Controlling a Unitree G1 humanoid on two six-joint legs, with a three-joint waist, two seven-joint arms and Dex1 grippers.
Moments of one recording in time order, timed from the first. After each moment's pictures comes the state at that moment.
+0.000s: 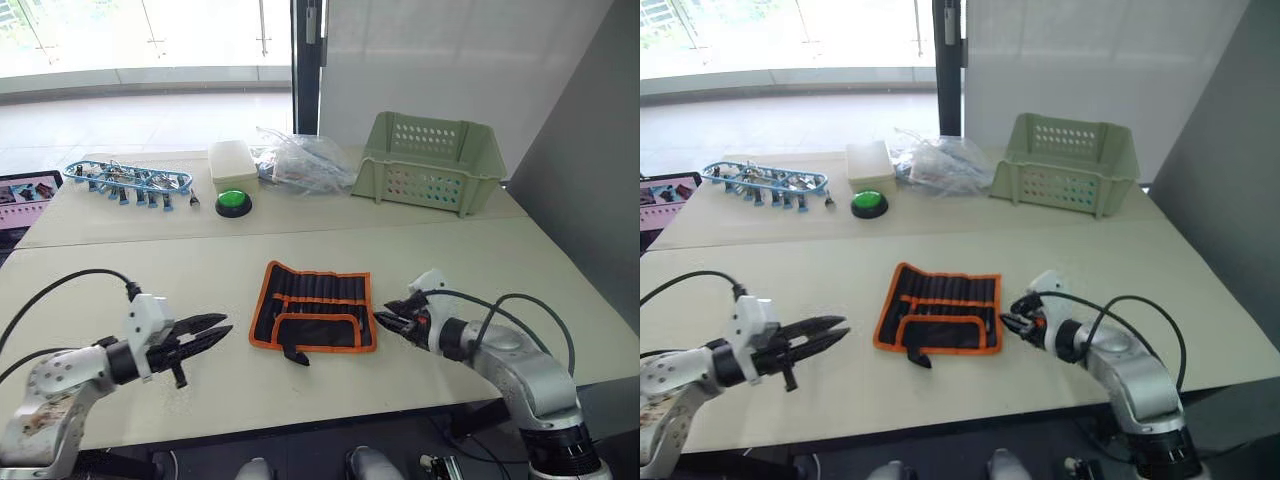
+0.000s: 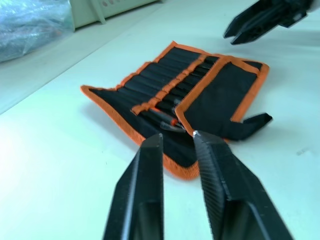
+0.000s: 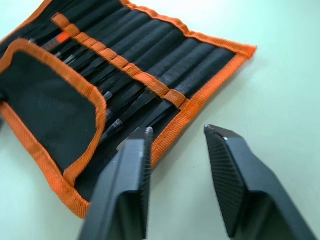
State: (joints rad) left arm 0.12 0.76 0.31 -0.23 -0.52 0.18 -1.10; right arm -0.30 -0.43 -0.04 -0.32 0.41 0.97 0.55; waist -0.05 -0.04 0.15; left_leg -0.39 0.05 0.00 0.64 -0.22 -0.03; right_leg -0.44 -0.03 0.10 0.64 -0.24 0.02
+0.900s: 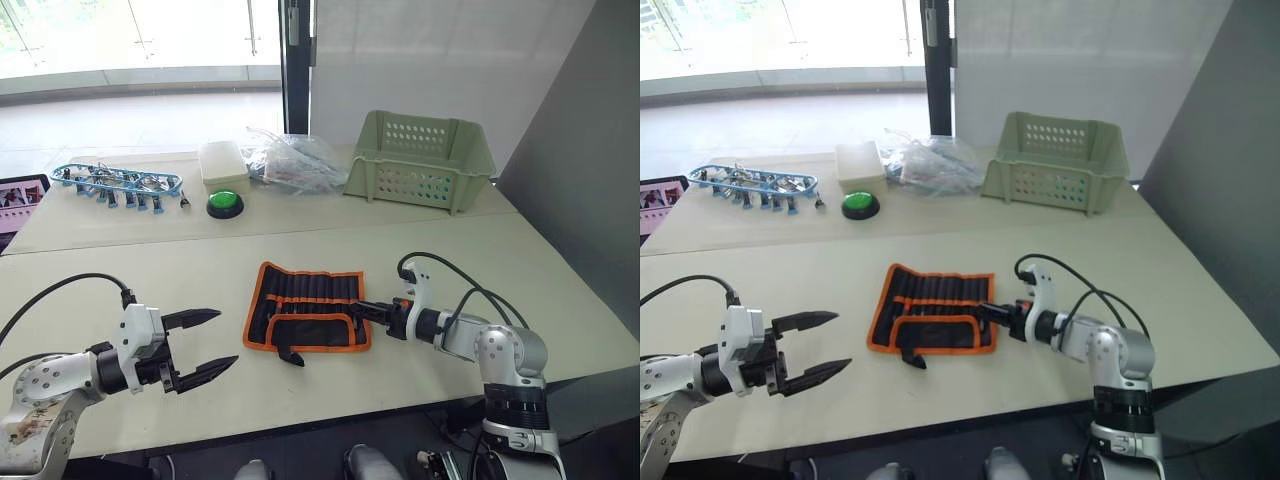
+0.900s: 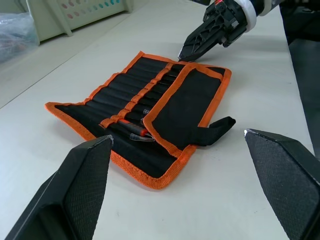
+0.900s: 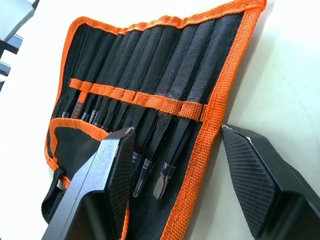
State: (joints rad) left arm 0.15 0.76 0.32 -0.27 -0.55 0.14 -1.15; right arm -0.45 -0.22 -0.22 -0.09 0.61 1.24 0.43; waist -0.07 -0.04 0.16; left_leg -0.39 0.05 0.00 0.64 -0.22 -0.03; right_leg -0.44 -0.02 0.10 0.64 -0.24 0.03
